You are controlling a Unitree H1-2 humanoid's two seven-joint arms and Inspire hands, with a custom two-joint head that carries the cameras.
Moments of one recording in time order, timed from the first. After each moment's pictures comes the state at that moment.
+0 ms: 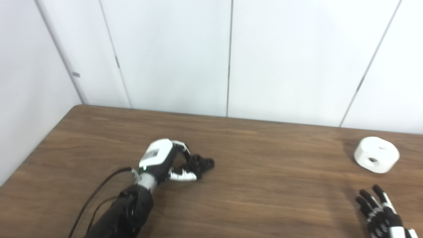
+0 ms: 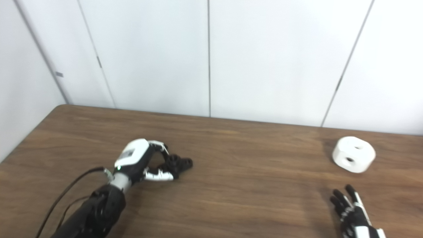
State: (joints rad) left arm -0.25 0.41 -0.36 0.00 0.66 0.24 -0.02; right arm 0.21 -0.16 -0.12 -0.20 0.24 -0.02 0.12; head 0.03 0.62
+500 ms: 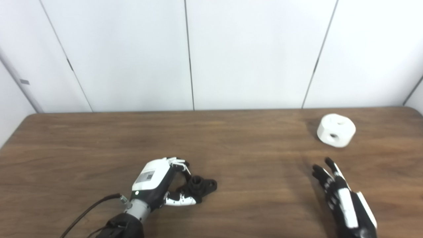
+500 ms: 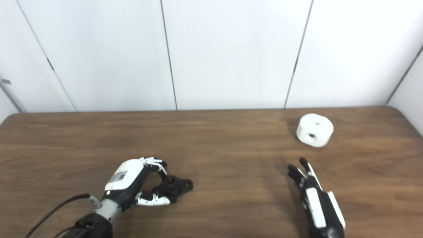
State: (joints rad) left arm -0.15 0.37 -0.44 -0.18 0.73 0.20 -0.13; right arm 0.21 -0.14 -0.05 -0.30 0.16 0.08 0.03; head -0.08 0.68
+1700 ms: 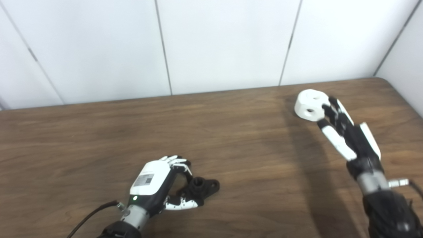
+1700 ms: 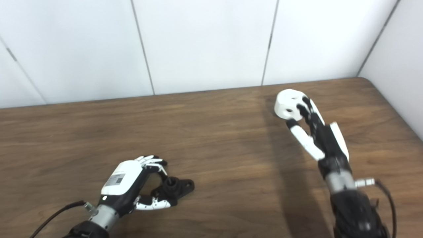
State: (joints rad) left arm -0.08 0.32 -0.49 -0.23 0.83 0.15 -0.15; right arm 0.00 -0.33 -0.14 -0.43 -0.14 0.36 -0.01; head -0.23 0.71
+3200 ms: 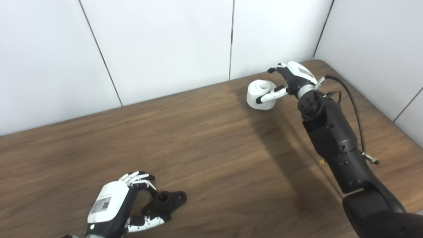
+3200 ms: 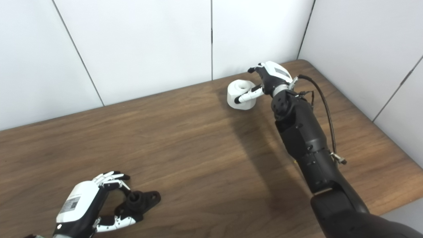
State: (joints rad) left arm -0.05 0.35 -0.44 -0.23 0.77 0.07 -0.17; right arm -0.50 -0.46 -0.08 0.16 -0.81 0.47 0.32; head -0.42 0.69
